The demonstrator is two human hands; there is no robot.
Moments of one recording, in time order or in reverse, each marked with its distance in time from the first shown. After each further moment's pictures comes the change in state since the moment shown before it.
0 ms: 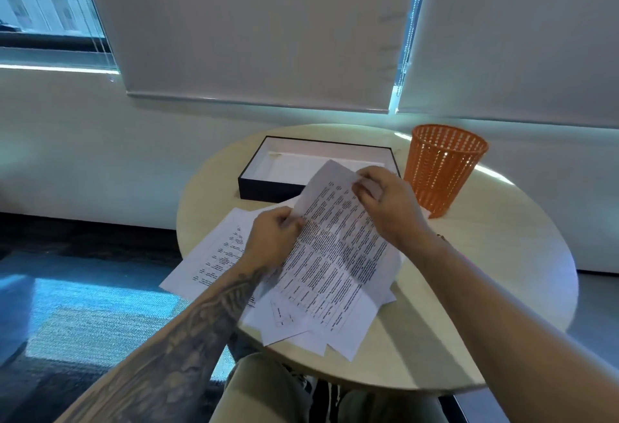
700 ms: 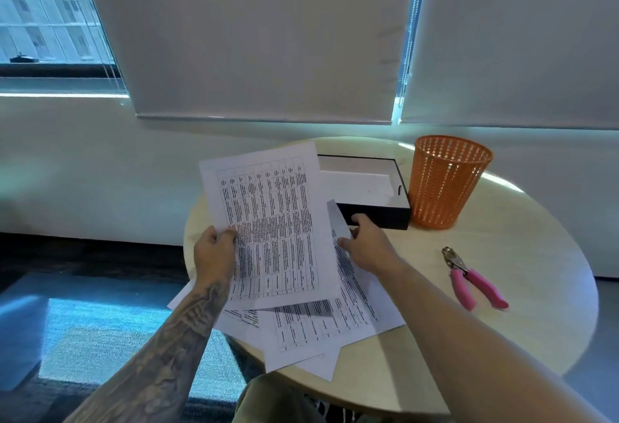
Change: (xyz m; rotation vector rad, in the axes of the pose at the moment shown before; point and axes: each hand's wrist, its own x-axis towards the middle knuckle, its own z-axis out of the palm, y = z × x) left_hand 0.007 -0.041 -0.059 -0.364 0.488 -0.210; right_hand -0.002 0.043 0.071 -0.027 -0.286 0.558
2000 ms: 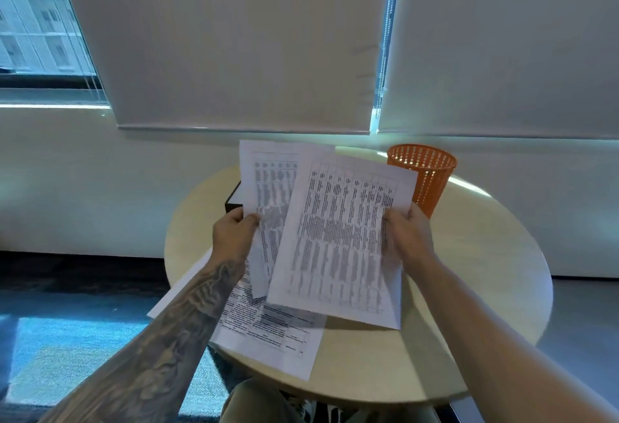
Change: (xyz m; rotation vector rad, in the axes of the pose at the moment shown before) left_hand -0.014 0.040 0.053 -0.008 -0.236 -0.017; right_hand -0.038 0.018 -0.088 0.685 0.414 0.000
